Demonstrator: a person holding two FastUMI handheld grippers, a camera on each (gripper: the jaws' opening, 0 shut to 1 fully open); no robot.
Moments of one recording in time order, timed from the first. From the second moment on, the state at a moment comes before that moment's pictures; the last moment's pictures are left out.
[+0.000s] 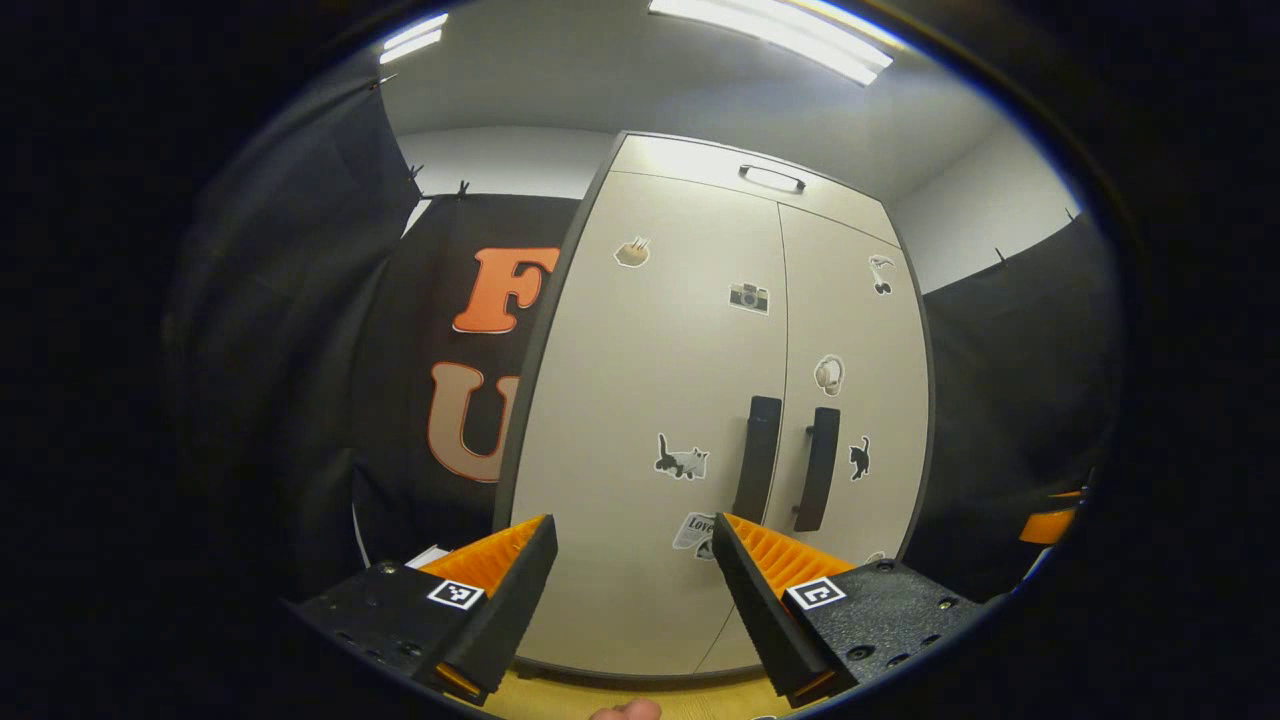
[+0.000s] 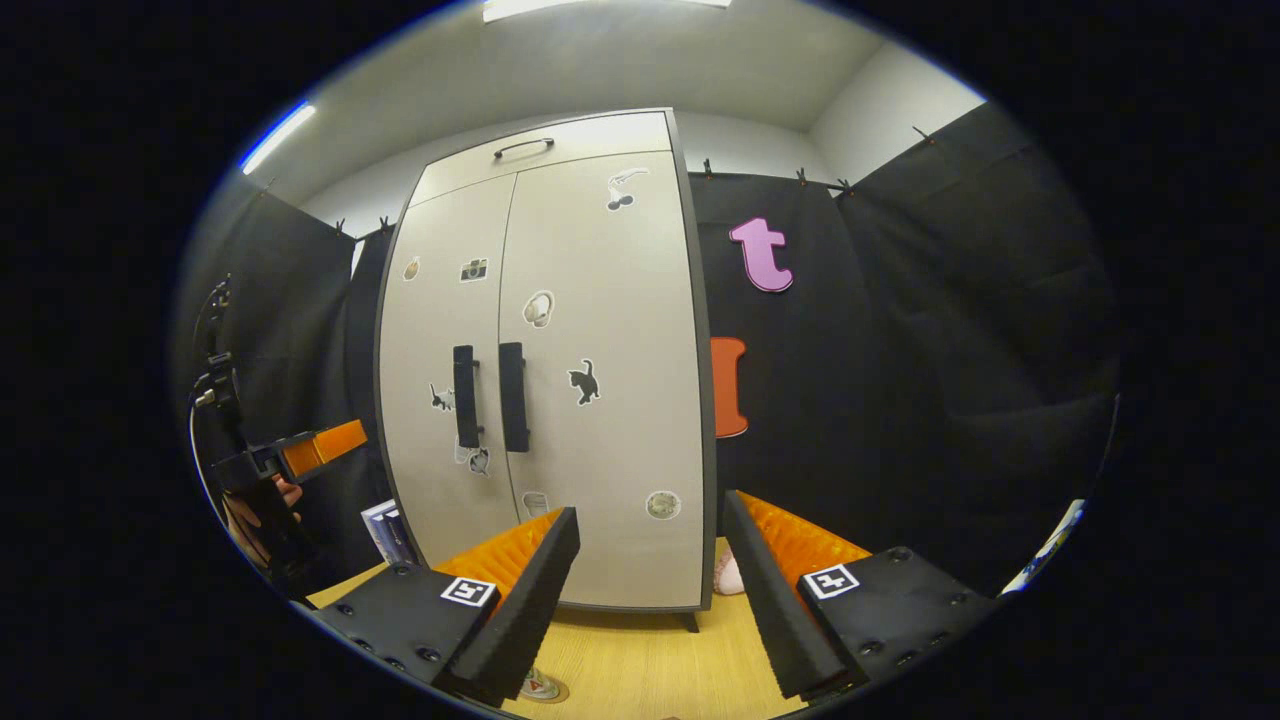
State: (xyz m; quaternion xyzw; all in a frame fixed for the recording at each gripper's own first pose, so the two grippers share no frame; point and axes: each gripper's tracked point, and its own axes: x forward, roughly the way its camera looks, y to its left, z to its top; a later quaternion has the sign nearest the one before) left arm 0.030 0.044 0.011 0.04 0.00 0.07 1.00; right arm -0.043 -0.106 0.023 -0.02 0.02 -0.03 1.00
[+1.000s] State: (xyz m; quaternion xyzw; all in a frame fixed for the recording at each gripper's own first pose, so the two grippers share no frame) left arm -0.035 0.040 0.002 0.05 -0.01 0.07 1.00; right arm -0.044 -0.107 0.003 0.00 0.01 -0.03 1.00
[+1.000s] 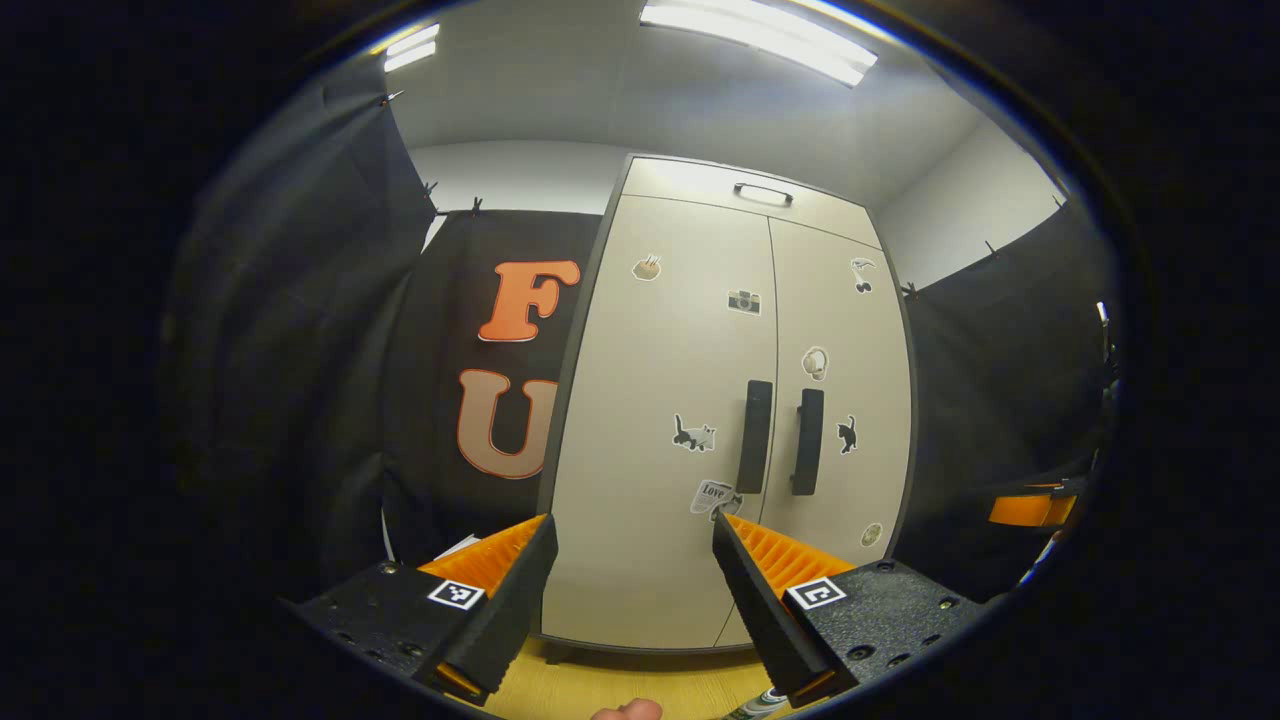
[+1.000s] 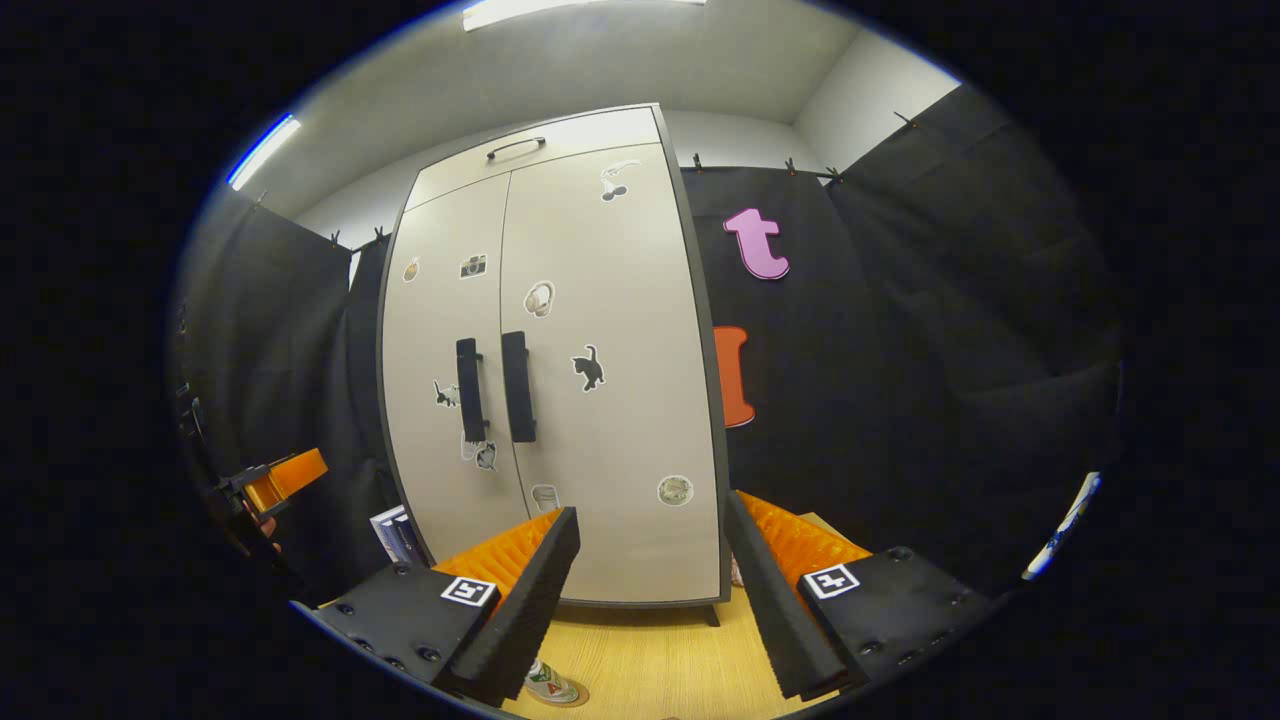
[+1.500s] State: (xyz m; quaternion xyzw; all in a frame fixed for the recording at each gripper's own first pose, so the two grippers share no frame) left arm -0.029 0.027 -0.003 0.04 -0.01 0.06 1.00; right arm -0.054 -0.119 0.005 0.00 0.00 -0.05 1.00
